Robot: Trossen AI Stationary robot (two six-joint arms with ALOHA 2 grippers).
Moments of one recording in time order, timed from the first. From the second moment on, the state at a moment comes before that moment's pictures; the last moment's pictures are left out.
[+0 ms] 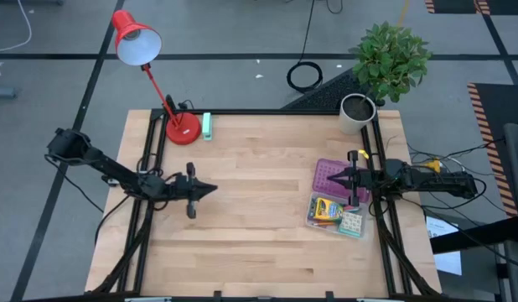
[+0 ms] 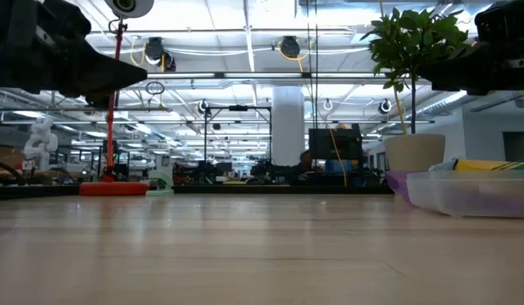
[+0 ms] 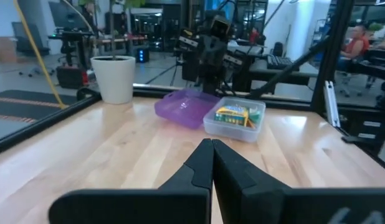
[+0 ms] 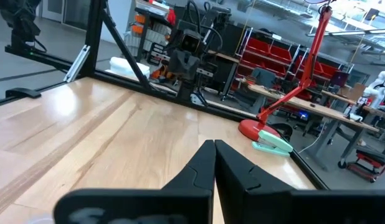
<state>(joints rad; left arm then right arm) -0.37 1.03 0.02 1.03 -0.47 -0.05 -0.01 0.00 0.01 0.01 -0.03 -0.30</state>
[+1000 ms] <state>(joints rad) -0.31 0.55 0.01 0.58 -0.34 0.12 -0.01 0.00 0.01 0.01 -0.03 -0.30</state>
